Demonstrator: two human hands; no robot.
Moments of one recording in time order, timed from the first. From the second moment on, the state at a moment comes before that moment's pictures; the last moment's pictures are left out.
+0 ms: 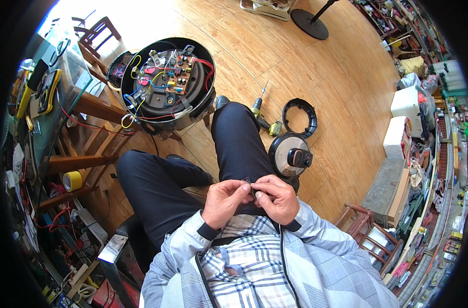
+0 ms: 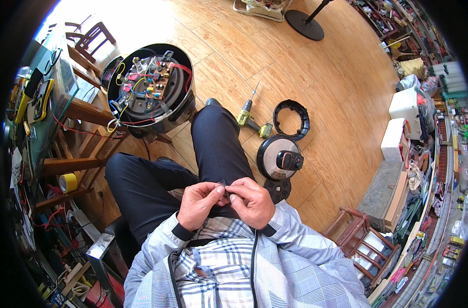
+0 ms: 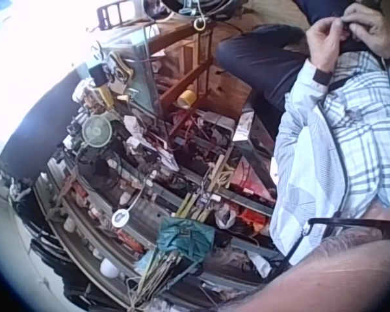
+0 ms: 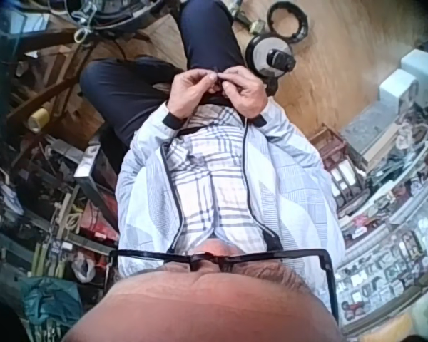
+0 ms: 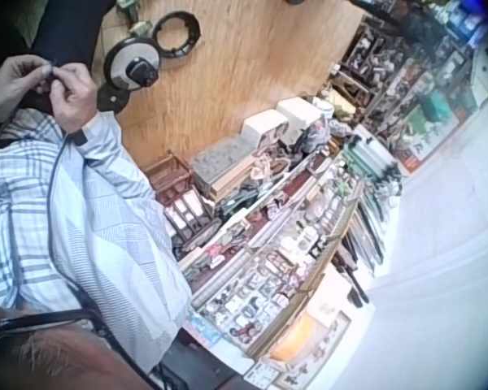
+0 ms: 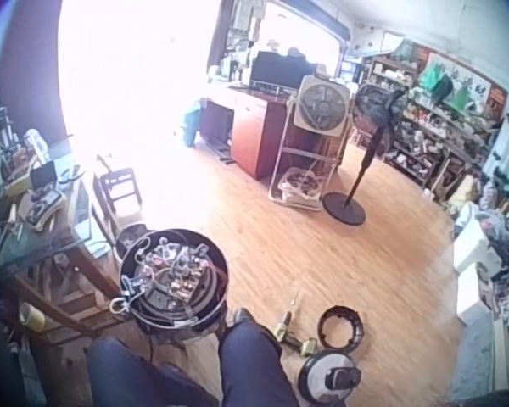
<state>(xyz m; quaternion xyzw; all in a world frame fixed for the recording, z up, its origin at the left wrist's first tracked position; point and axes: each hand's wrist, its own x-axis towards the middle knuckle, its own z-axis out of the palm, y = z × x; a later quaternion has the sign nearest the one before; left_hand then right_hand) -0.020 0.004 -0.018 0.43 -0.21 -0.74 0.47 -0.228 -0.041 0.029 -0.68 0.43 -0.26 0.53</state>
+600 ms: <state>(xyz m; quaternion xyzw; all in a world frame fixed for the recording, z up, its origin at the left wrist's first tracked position) -0.021 0.002 -0.012 0.46 -0.24 -0.71 0.47 -0.221 -0.043 0.036 -0.68 0.44 -0.27 0.52</state>
